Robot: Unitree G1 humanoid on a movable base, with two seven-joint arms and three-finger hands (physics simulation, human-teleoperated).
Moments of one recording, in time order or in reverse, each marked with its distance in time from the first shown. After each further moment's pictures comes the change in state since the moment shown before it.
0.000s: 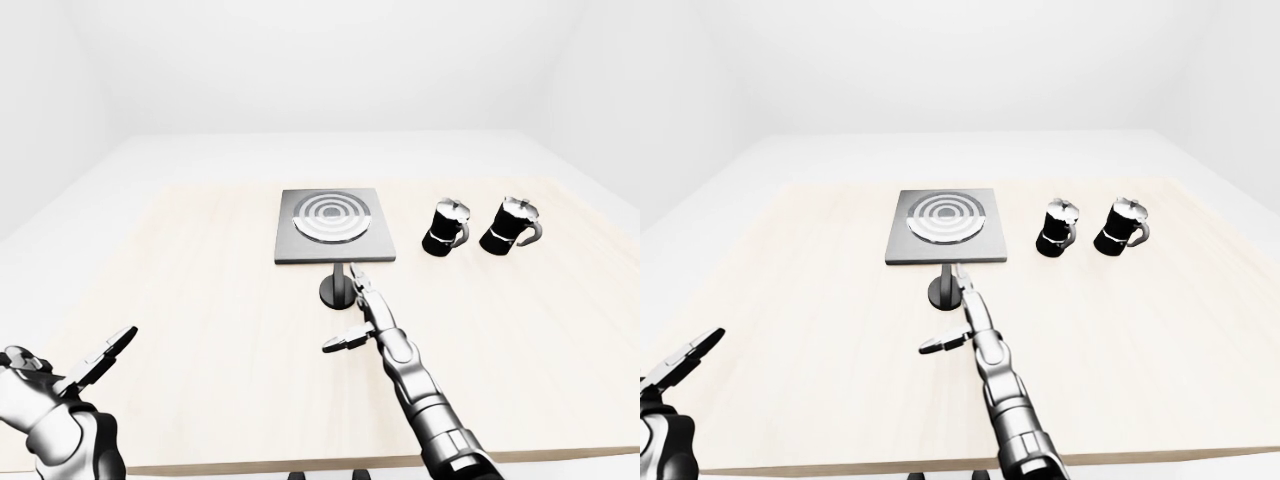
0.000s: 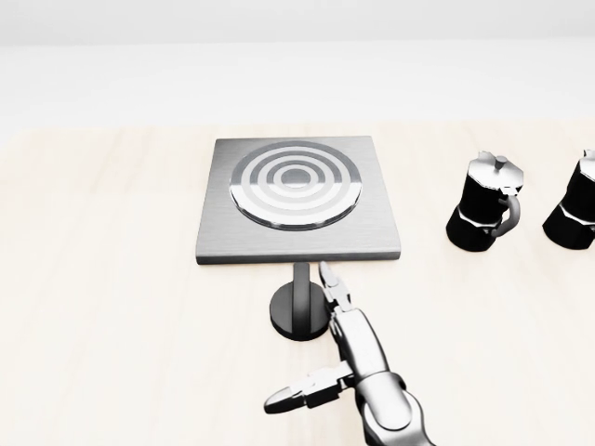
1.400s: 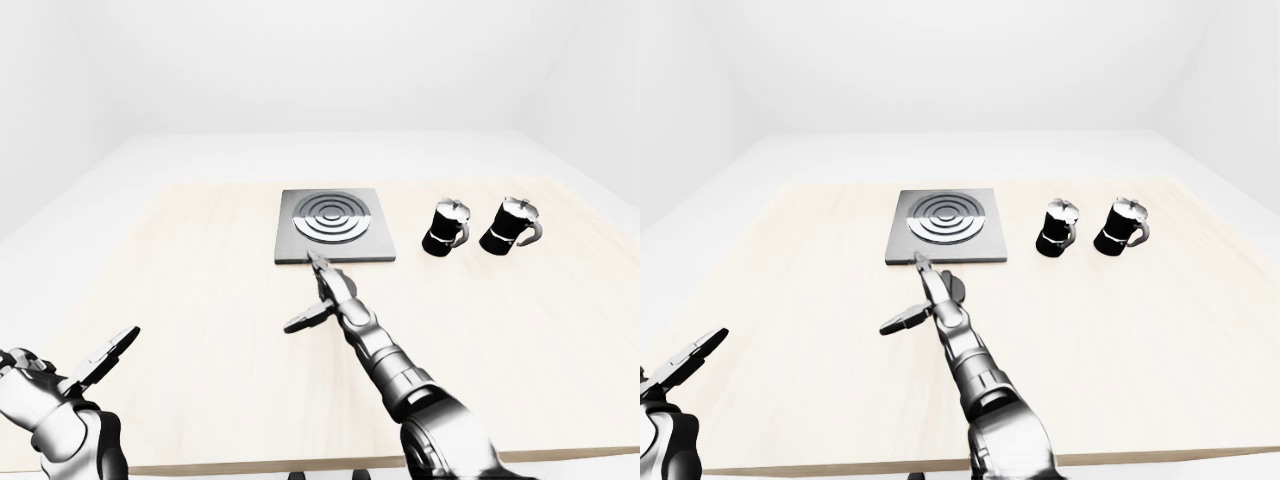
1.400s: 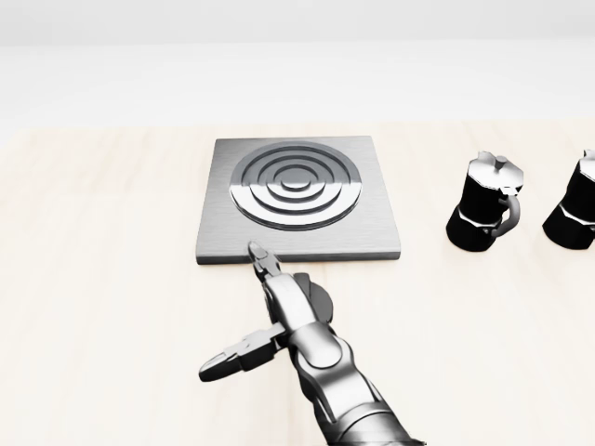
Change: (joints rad) left arm -0.007 0.005 -0.012 0.029 0.008 0.000 0.021; right arm -0.371 0.130 -0.034 0.426 0.022 0.000 0.016
